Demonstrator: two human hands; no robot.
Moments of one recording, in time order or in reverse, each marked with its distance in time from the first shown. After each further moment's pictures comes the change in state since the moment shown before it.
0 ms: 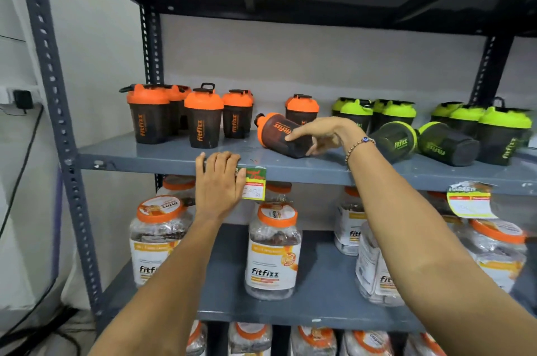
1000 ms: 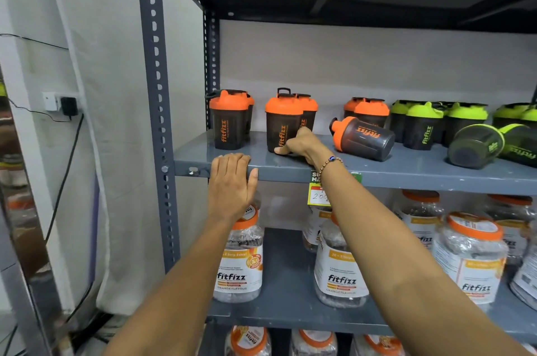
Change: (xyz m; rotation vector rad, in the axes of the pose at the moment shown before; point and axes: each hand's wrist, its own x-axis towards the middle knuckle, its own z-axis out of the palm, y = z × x) left_hand -0.009 -0.157 -0.024 -0.120 -0.082 -0.066; right_hand 0.047 -0.108 0.195 0.152 0.291 -0.153
